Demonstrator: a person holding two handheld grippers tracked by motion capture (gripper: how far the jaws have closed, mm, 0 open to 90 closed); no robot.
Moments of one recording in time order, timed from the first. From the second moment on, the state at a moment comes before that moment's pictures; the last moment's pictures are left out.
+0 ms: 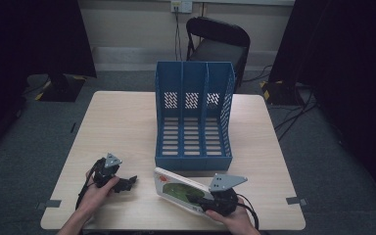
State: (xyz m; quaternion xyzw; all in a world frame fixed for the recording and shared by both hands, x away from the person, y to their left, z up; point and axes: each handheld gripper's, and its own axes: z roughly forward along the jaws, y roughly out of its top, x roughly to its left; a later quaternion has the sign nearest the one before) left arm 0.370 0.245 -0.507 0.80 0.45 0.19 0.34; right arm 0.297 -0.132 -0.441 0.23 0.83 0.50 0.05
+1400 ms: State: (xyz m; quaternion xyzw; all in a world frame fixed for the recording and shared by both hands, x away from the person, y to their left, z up) left arm 0.370 0.245 -0.507 0.80 0.45 0.19 0.34; right arm 0.313 -0.176 -0.380 0.29 0.78 0.54 0.14
